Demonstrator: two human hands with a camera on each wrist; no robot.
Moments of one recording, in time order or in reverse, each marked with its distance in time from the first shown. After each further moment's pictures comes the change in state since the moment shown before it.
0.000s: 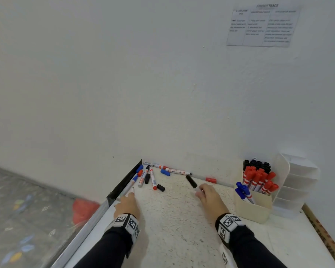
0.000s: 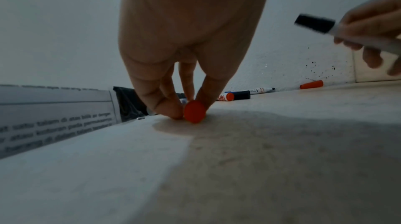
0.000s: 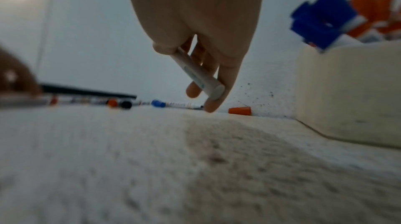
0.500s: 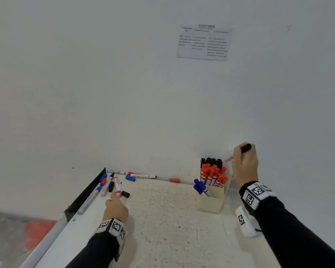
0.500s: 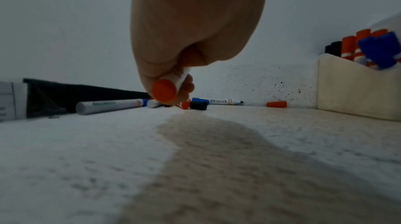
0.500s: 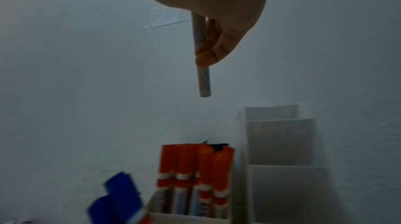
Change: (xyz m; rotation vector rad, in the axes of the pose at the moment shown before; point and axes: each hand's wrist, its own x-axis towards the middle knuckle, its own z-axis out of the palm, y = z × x) left_hand -0.027 0.071 0.002 -0.413 -0.001 0.032; right_hand -0.030 0.027 -0.191 0.149 0.892 -0.045
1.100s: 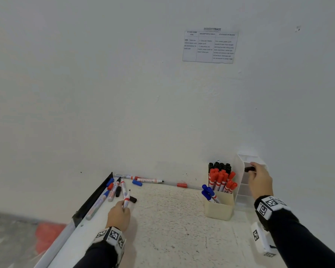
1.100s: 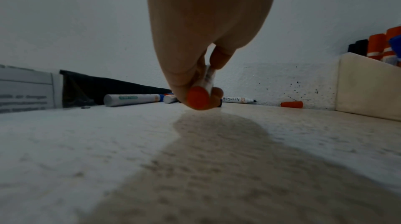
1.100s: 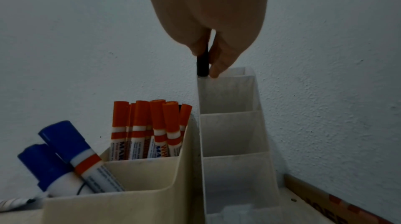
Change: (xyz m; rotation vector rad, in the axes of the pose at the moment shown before) left_hand 0.011 -0.015 -0.003 -0.037 -0.036 0.105; right_hand -0.001 0.074 -0.004 -0.242 -0.083 0.231
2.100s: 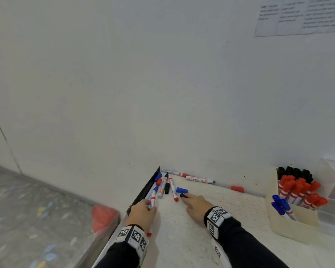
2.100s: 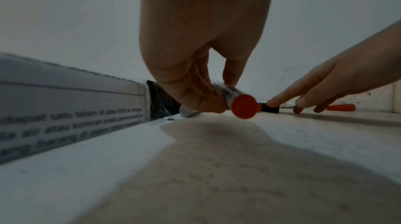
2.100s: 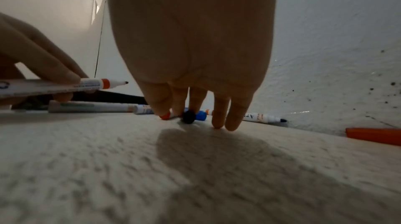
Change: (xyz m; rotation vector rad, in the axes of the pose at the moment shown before) left_hand 0.021 -0.051 -0.068 -0.008 0.015 -0.072; right_hand -0.147 -0.145 0.235 -0.462 -1.312 -0.457
